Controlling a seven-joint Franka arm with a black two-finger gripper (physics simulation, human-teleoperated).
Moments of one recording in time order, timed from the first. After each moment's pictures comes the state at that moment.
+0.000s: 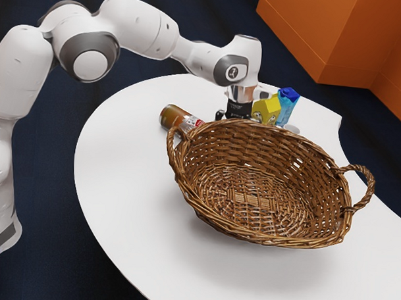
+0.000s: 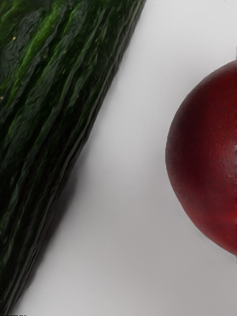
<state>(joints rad) 0.11 0.38 0.11 -1.59 -0.33 2.01 -0.43</state>
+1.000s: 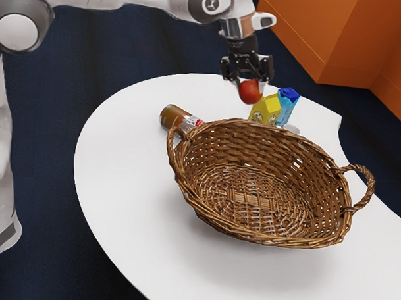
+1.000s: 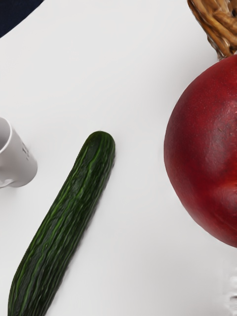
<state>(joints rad) 0.00 -0.09 0.13 -1.72 -0.31 2.01 -0.55</state>
